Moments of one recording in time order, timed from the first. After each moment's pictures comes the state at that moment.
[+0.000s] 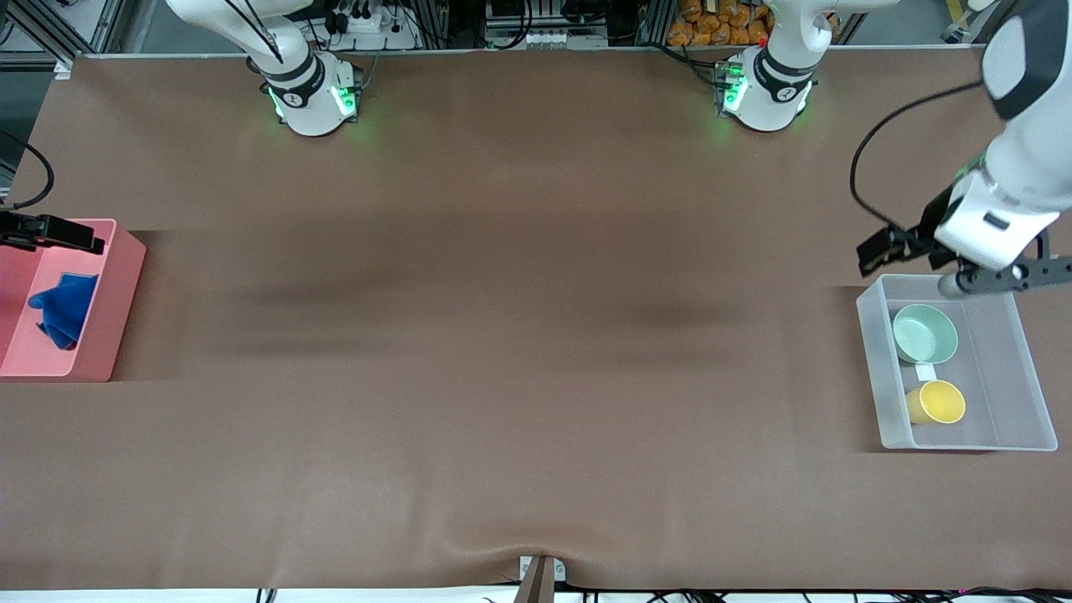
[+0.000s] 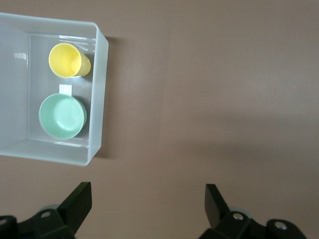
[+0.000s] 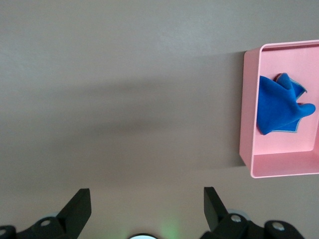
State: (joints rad) left arm -0.09 0.01 -0.02 -1.70 0.03 1.71 -0.16; right arm 0.15 0.13 -0.34 -1.52 0.04 1.47 -0.11
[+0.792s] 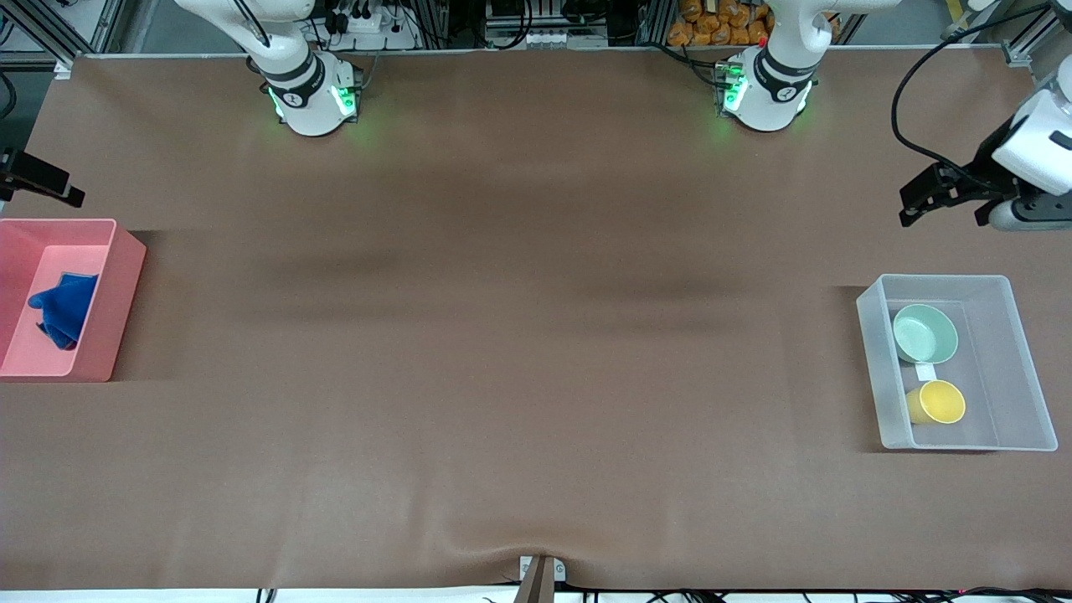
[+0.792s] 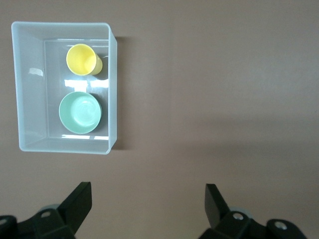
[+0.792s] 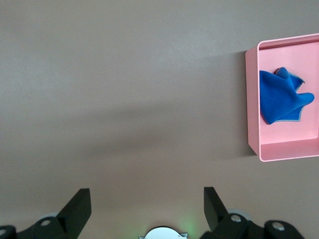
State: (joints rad) left arm -0.10 -0.08 0.05 -1.73 0.01 1.69 -0.06; right arm -0.11 -0.01 -0.04 -1.51 0.04 1.40 -0.02
